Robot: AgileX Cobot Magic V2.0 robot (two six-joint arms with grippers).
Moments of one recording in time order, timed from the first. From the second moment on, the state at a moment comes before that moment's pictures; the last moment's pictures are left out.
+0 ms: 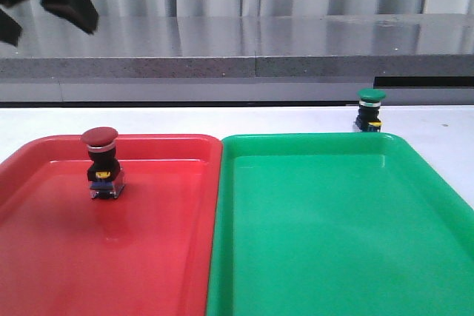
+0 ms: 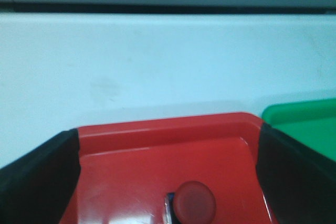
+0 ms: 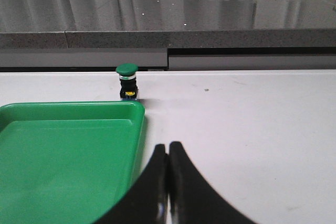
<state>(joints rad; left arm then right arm) -0.25 1.38 -0.97 -0.23 0.28 -0.03 0.04 -0.01 0.03 -0.08 0.14 0.14</state>
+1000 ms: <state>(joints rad) -0.19 0.45 -0.38 -0.11 0.13 -0.03 0.04 -0.01 0.03 -0.08 0.14 0.14</state>
